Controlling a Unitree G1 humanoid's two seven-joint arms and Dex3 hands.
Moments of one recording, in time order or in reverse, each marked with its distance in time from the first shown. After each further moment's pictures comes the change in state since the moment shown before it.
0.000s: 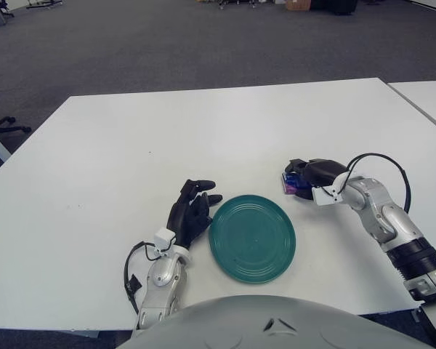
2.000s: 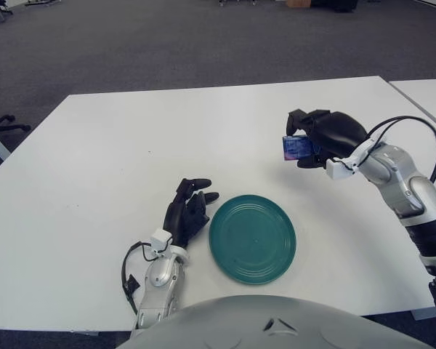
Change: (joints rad) left arm -0.004 0.001 0.023 0.021 -0.012 -0.046 -0.001; right arm -0.135 -0.097 -0.114 -0.287 0.122 -0.112 -0.146
